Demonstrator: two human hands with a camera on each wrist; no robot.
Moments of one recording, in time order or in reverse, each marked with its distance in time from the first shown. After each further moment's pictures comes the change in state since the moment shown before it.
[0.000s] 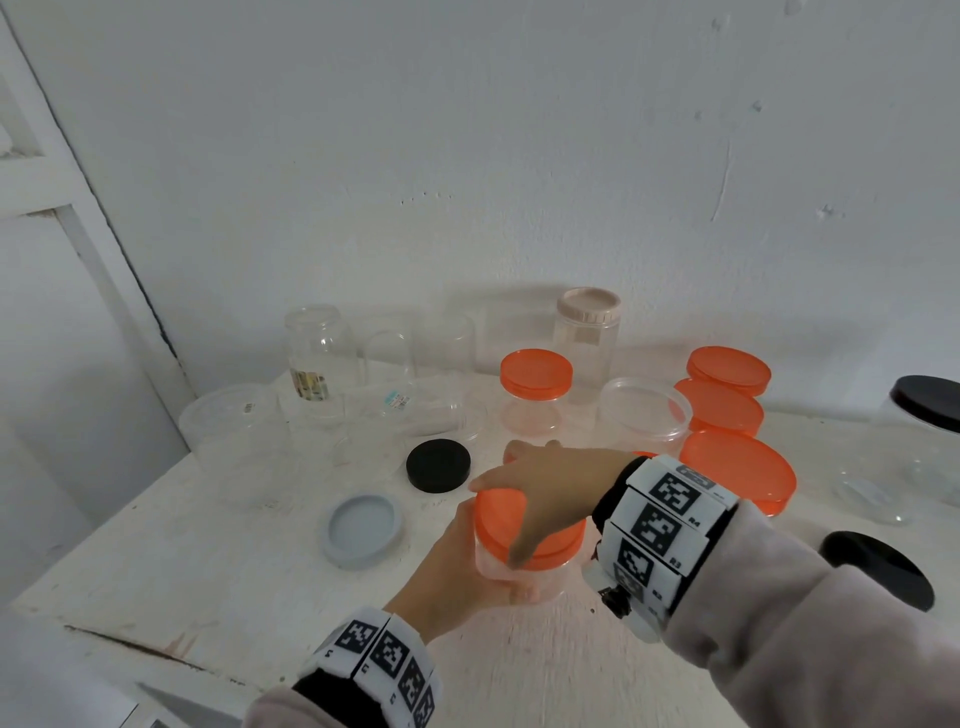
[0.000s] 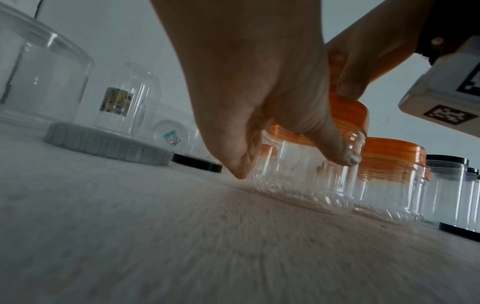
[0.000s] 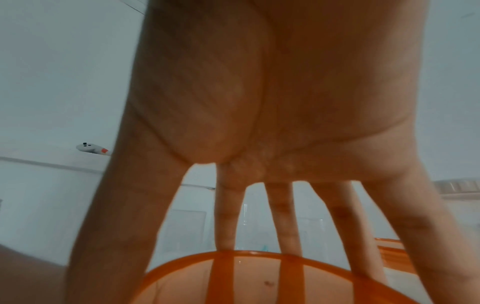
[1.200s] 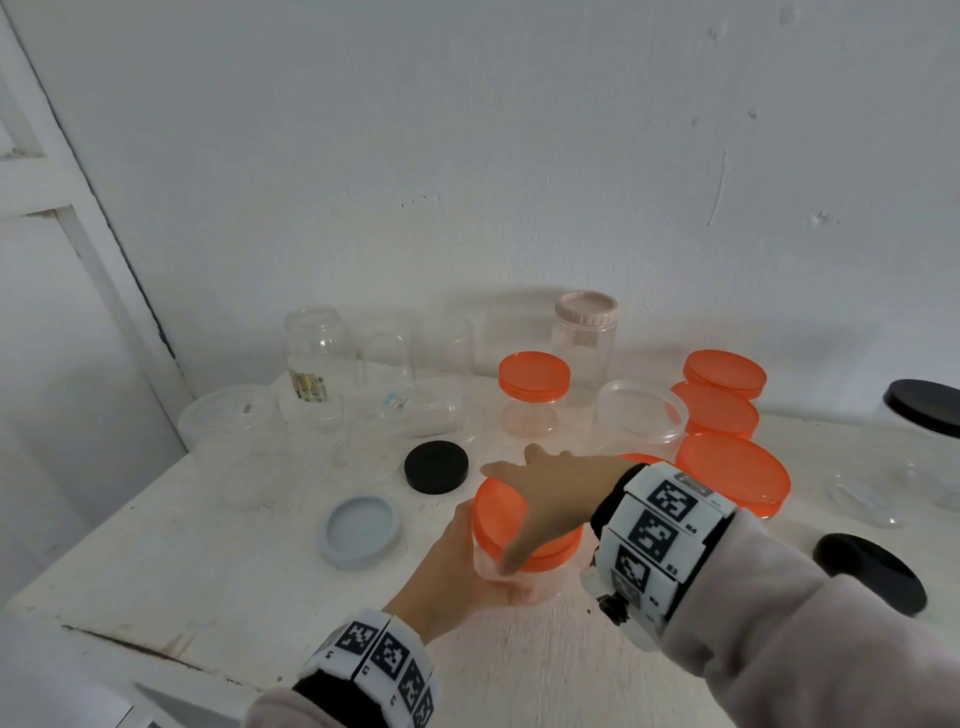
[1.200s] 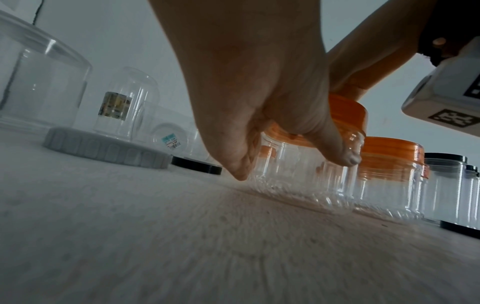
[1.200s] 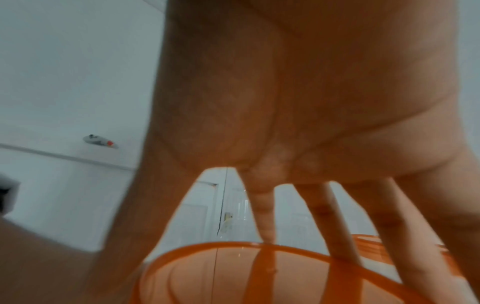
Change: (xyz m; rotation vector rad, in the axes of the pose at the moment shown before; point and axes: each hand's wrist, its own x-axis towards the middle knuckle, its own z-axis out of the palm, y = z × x) left_hand -0.003 -0.002 0.002 0.008 -0.009 -0.042; right_hand -0.002 0.001 0.007 0.032 0.001 0.106
